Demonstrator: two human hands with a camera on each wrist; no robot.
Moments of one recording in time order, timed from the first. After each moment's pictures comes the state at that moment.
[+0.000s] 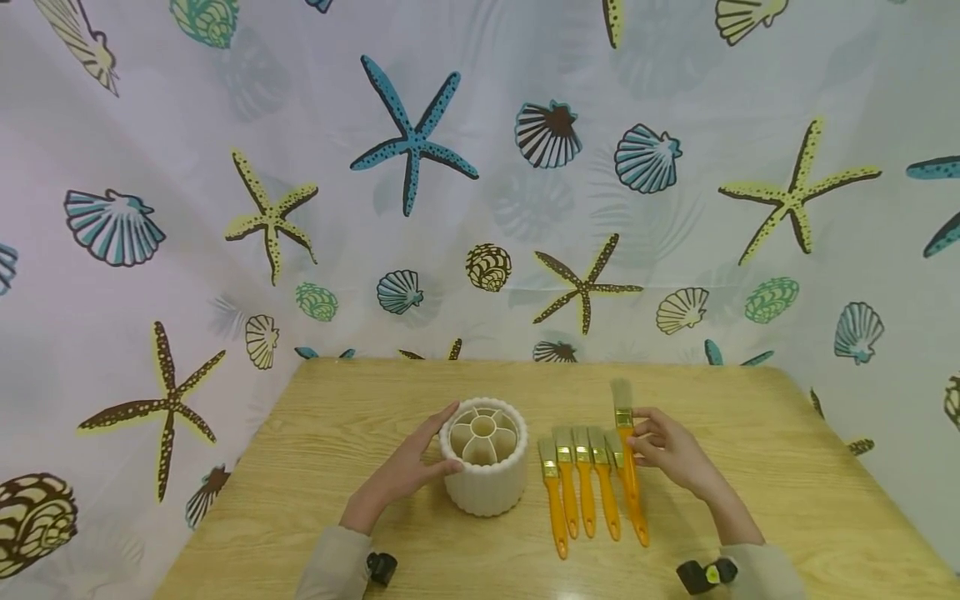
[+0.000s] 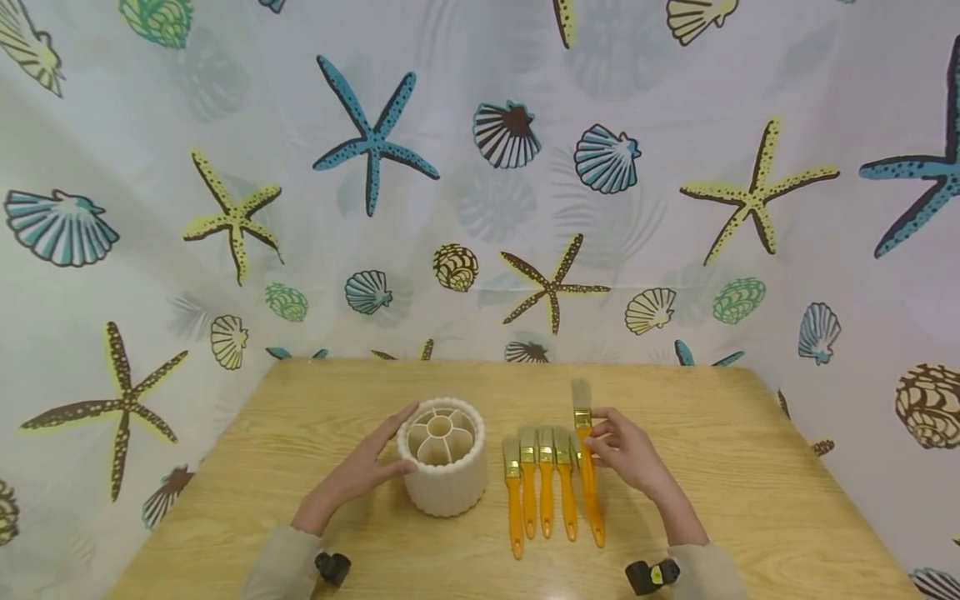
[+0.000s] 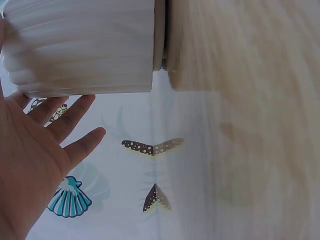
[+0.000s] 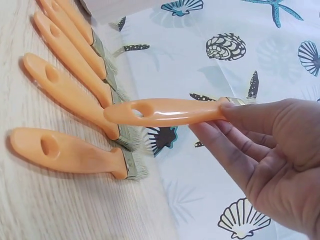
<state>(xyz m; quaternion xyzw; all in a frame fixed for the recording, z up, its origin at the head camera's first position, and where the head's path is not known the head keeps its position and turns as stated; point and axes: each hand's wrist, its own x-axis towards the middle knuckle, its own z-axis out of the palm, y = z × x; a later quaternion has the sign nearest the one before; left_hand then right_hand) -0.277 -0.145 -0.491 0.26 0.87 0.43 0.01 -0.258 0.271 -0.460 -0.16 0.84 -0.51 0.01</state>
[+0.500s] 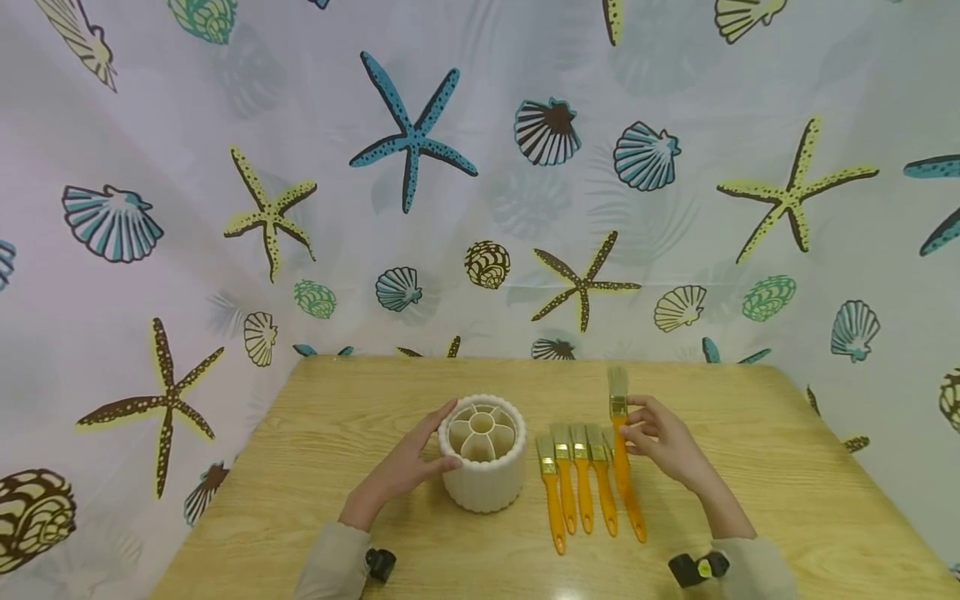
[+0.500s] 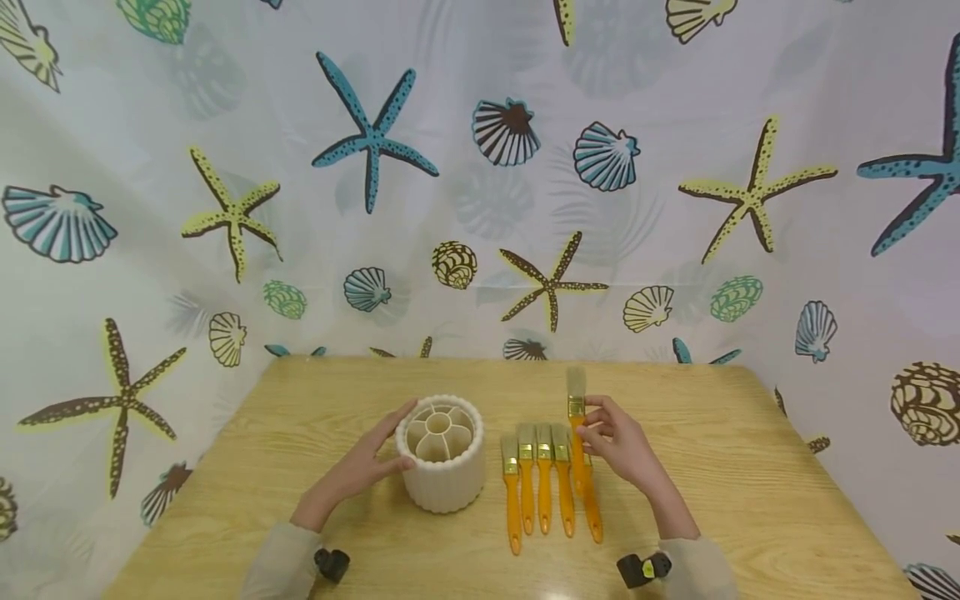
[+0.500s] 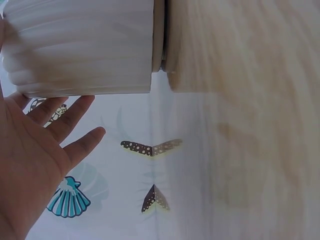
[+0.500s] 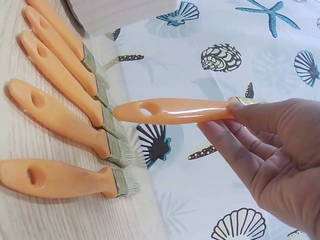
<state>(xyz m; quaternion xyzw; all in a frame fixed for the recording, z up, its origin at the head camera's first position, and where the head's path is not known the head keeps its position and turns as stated) -0.269 -0.142 -0.478 0.25 0.86 0.43 0.04 -0.258 0.261 -0.451 -0.17 0.85 -0.50 -0.03</state>
